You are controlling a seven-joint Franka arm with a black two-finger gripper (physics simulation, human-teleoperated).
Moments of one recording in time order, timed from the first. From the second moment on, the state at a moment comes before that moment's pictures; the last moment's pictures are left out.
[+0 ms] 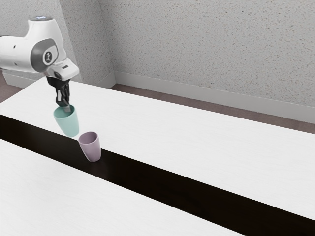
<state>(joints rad) 0.03 0.12 0.24 -1.83 0.06 1.98 1.20</state>
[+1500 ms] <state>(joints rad) -0.04 0.24 0.26 -1.74 0.06 1.98 1.15</state>
